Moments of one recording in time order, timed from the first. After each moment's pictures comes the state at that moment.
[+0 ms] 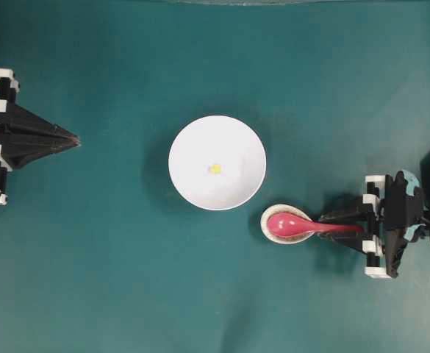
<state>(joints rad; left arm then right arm) 0.00 -0.93 1.18 0.00 -0.20 0.00 0.66 0.10 1.28 0.80 -1.00 0.01</state>
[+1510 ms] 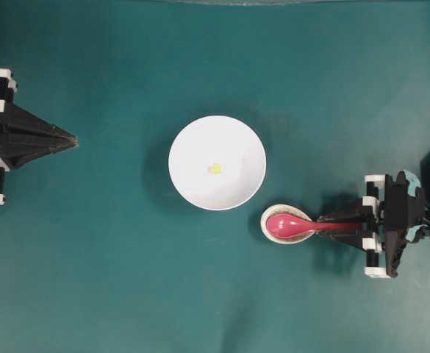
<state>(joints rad) 0.00 -0.95 1.18 0.00 -0.17 0.00 0.66 0.10 1.28 0.80 -1.02 0.00</state>
